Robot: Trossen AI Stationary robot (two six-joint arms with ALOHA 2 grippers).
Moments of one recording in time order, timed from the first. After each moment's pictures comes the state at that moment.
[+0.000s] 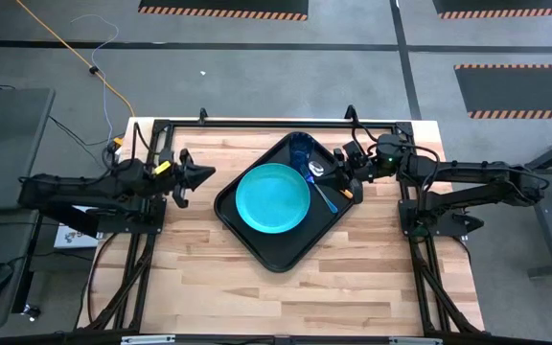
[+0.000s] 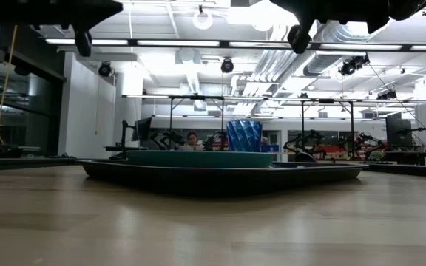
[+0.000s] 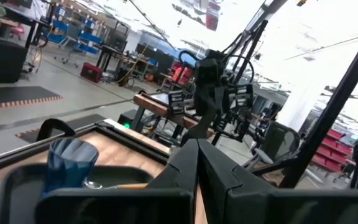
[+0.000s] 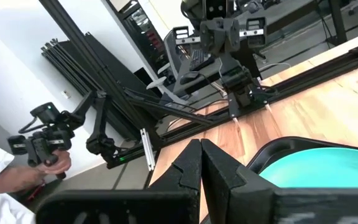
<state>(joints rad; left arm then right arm) 0.04 0.44 0.29 0.33 -0.17 -0.39 -0.24 1.03 0.67 0.31 -0.47 0.50</state>
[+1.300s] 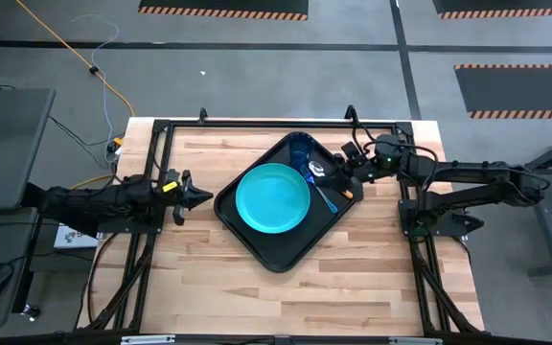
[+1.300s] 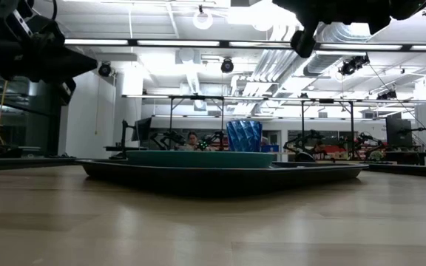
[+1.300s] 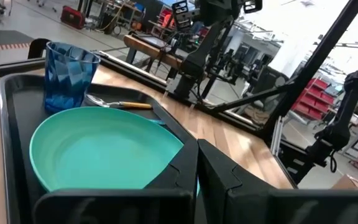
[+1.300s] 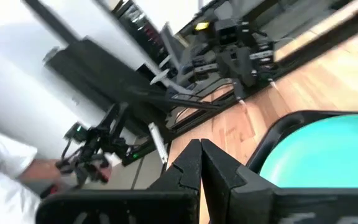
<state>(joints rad) 0.02 0.04 0.01 0.01 -0.06 -0.42 -0.24 1.02 0.67 0.26 -0.50 0.62</state>
